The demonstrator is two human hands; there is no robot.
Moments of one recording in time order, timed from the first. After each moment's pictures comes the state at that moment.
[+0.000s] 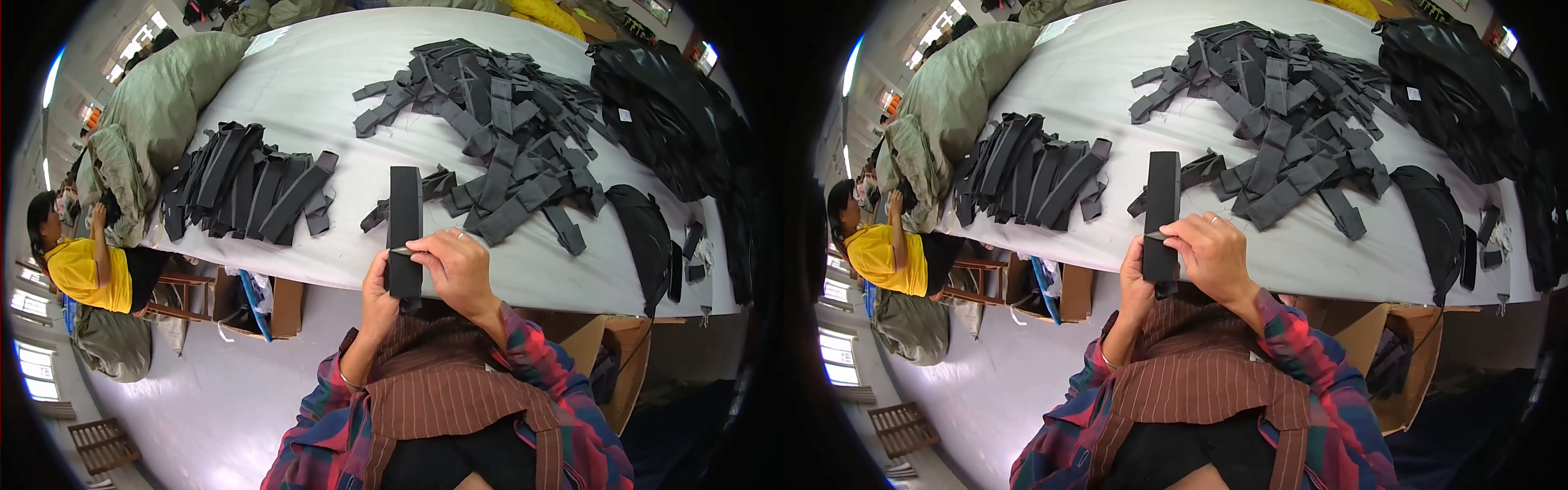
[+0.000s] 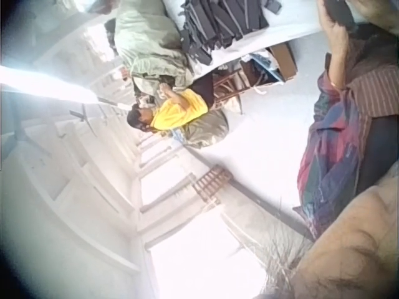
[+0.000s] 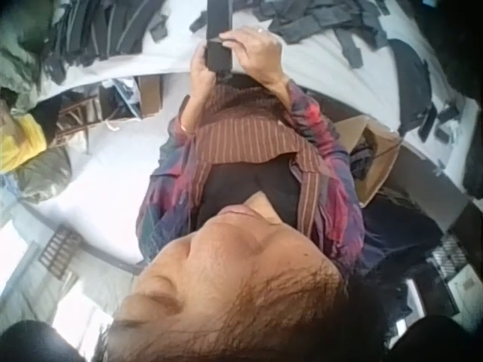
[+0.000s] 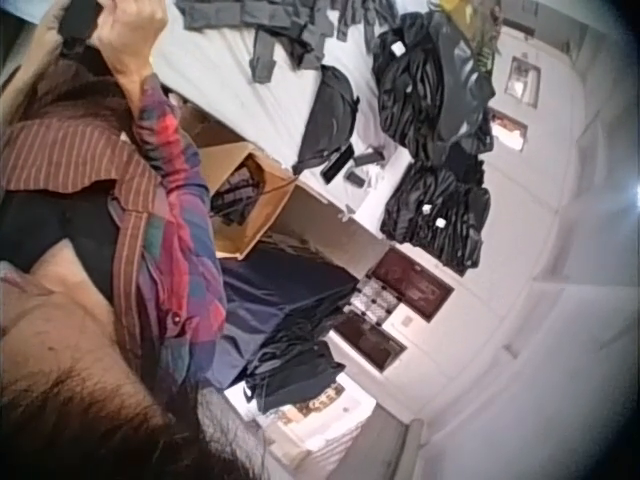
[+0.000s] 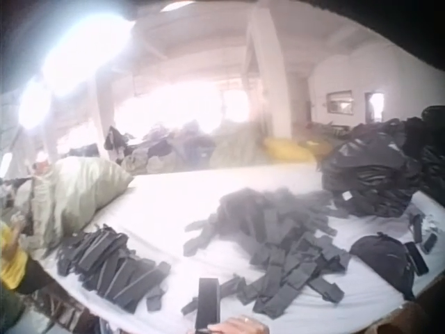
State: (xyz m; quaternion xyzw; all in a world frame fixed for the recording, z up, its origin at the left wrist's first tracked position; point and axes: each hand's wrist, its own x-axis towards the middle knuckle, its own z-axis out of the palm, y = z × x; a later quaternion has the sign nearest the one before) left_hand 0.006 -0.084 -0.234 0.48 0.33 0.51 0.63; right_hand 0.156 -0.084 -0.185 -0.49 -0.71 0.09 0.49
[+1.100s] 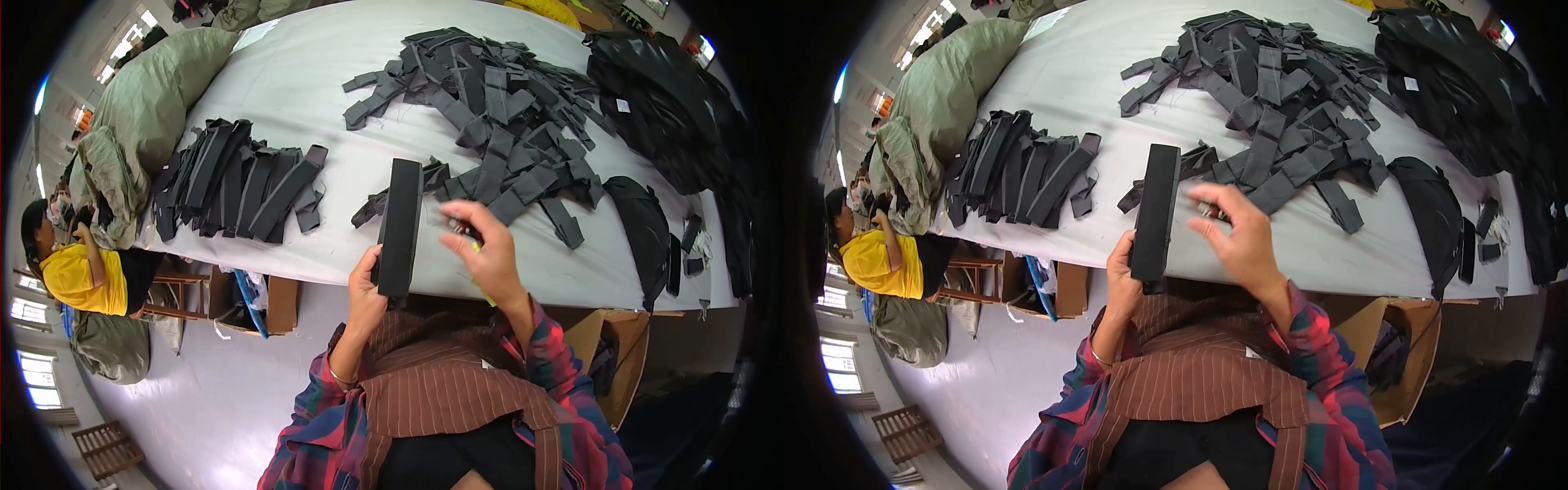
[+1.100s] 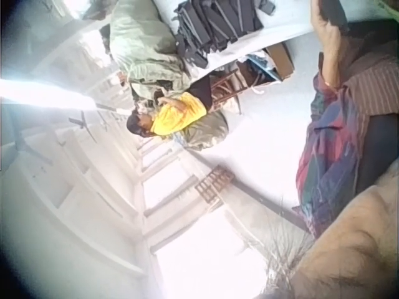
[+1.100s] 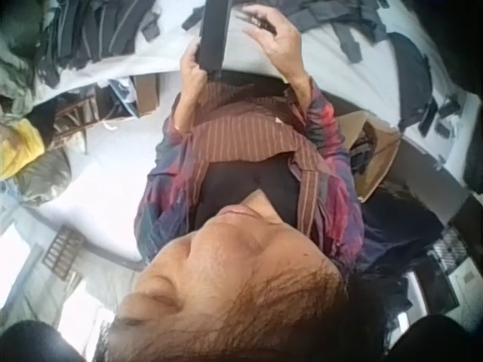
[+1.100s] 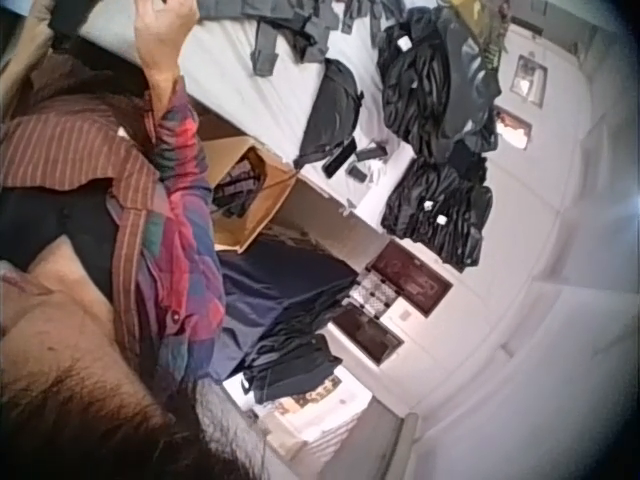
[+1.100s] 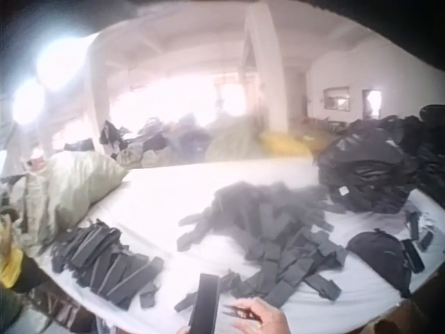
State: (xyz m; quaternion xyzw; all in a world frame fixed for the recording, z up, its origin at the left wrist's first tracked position) left_hand 0.000 -0.076 -0.230 0.54 0.36 0.49 0.59; right_hand 0.192 -0.086 -0.177 -0.53 -0.61 0.25 0.53
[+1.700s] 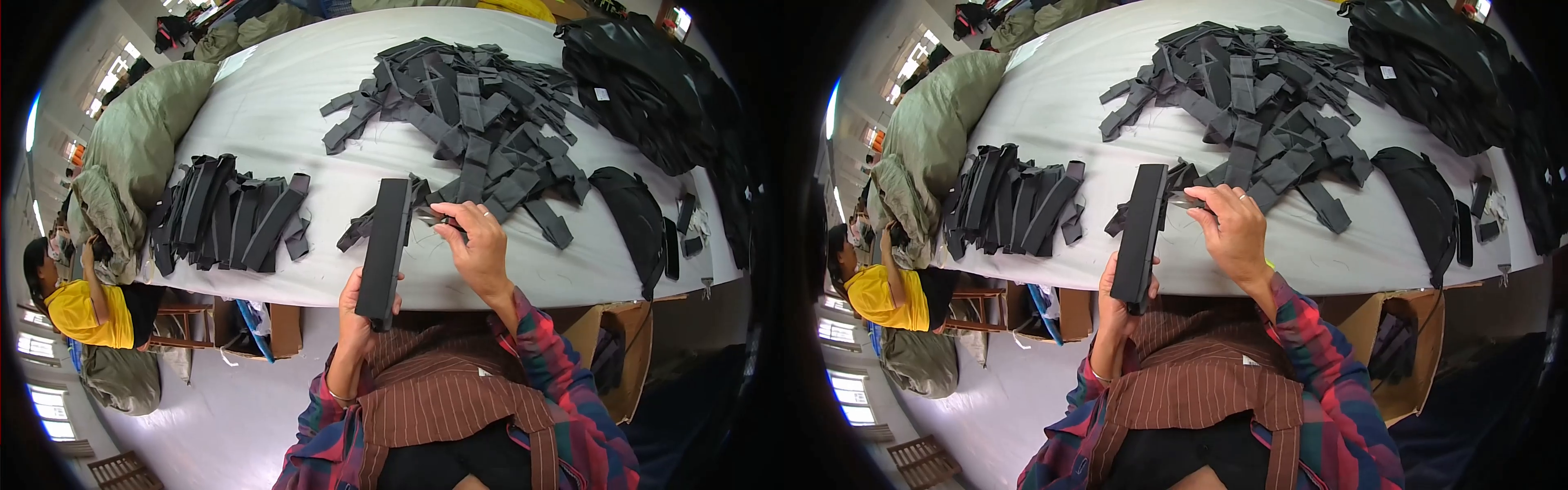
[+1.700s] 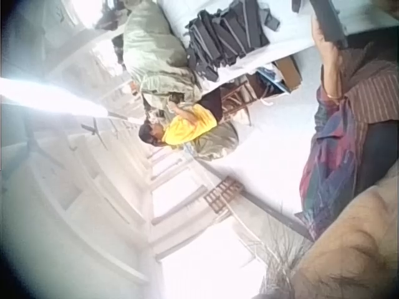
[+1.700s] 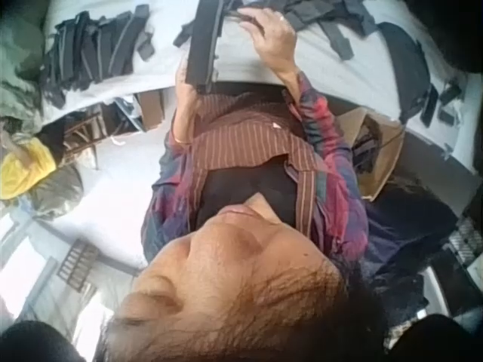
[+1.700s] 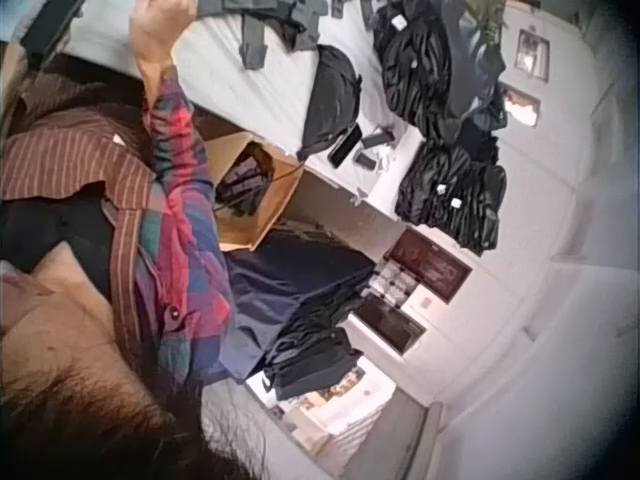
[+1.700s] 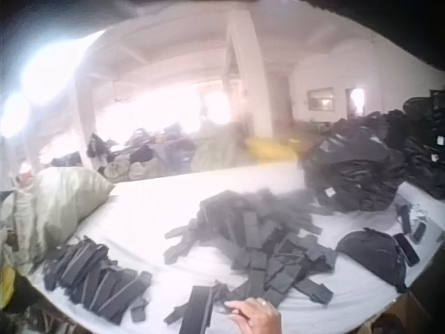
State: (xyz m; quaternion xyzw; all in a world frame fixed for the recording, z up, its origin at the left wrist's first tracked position) left_hand 0.008 -0.078 -0.207 0.36 0.29 0.49 0.74; right_hand 0.208 -0.070 -0.184 -0.60 -0.62 0.06 0.50
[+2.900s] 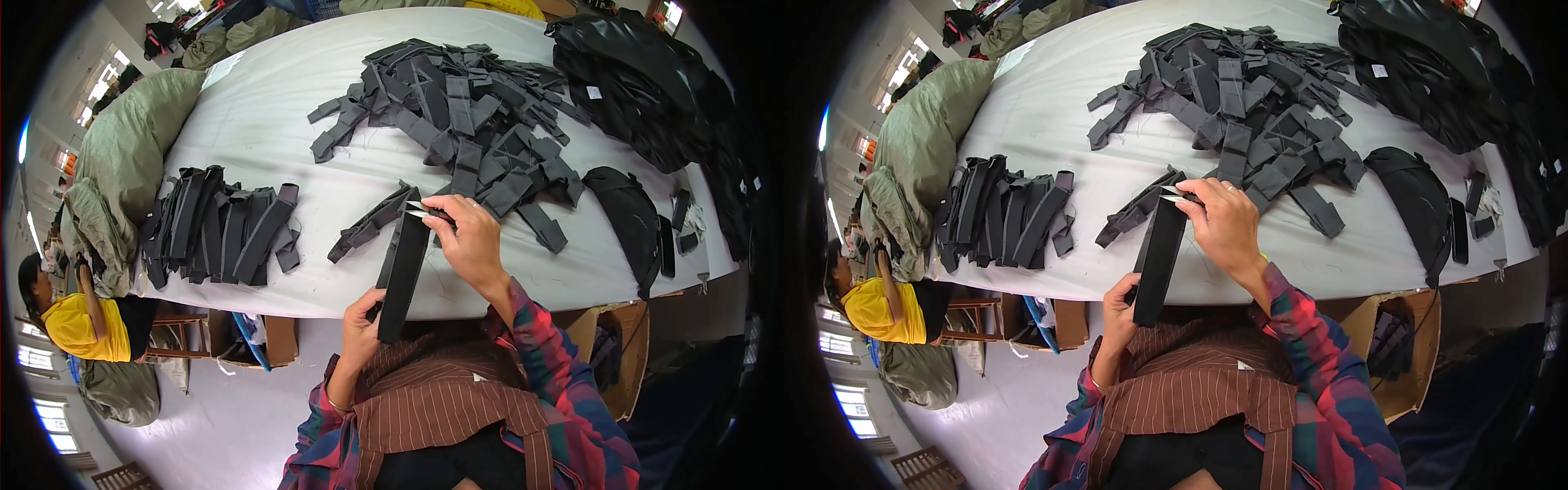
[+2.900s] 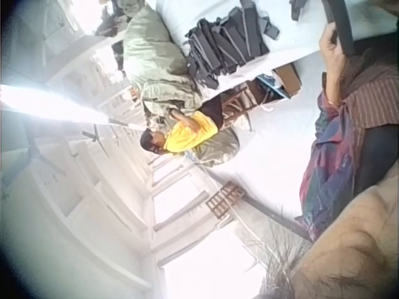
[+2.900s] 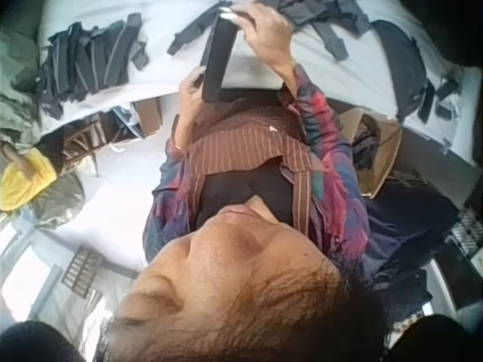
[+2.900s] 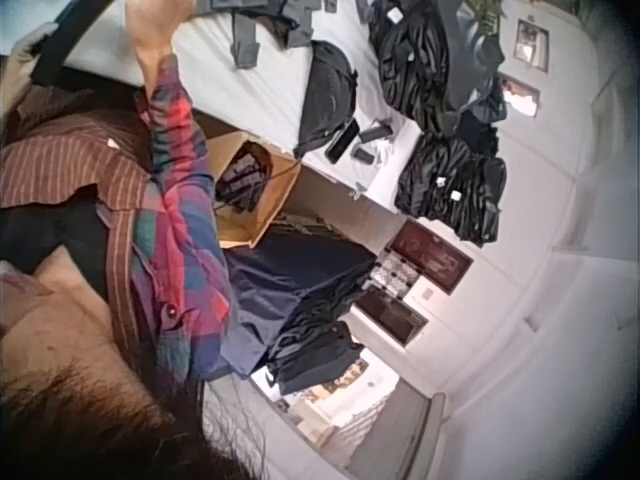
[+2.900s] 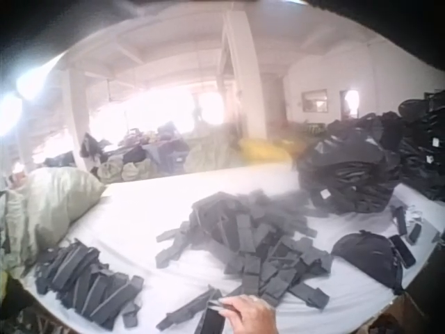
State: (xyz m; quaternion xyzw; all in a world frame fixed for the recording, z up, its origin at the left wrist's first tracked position) left_hand 0.004 -0.080 -0.228 0.59 0.34 0.42 0.59; right_hand 0.218 -0.048 -0.183 -0.60 -0.62 0.03 0.50
